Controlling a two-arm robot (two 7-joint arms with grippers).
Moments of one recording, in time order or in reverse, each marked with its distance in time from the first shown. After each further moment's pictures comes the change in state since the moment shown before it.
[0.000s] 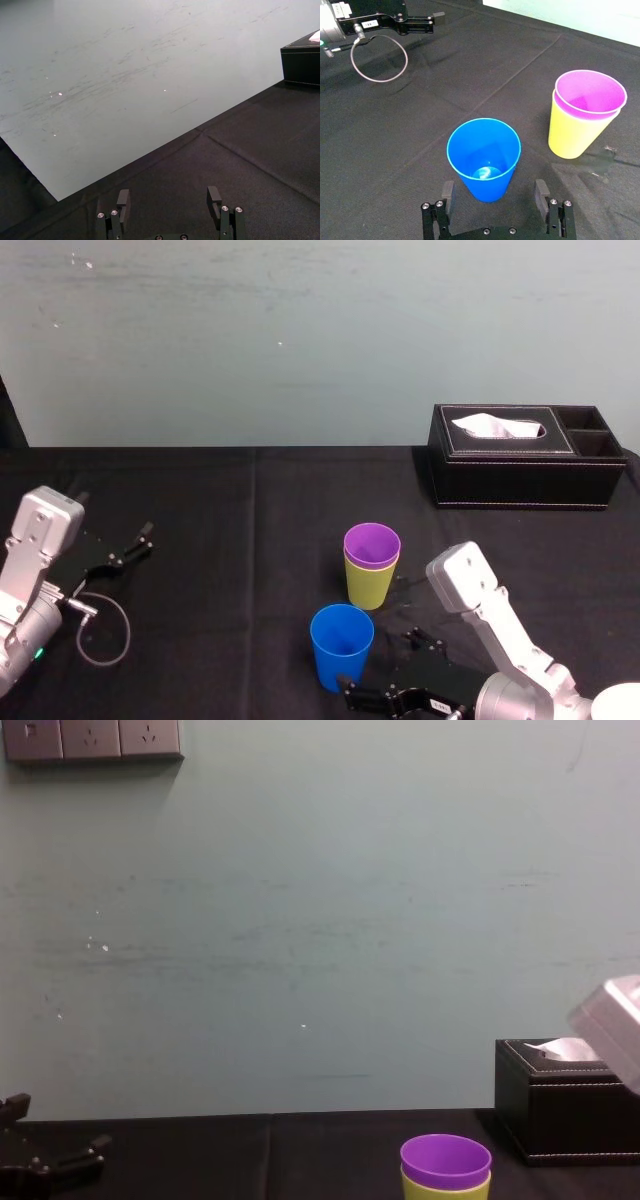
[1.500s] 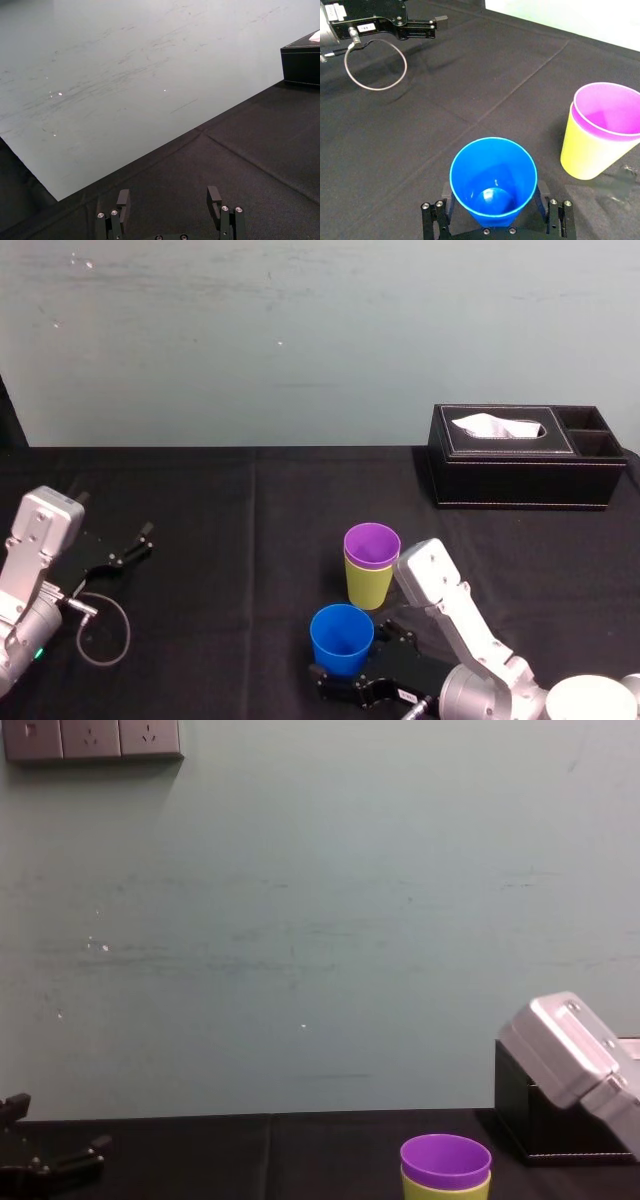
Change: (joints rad) left arm 0.000 0.000 0.000 0.000 0.000 0.000 0.000; right arm 0.058 -0.085 -0.042 0.094 -0.061 -0.033 0.000
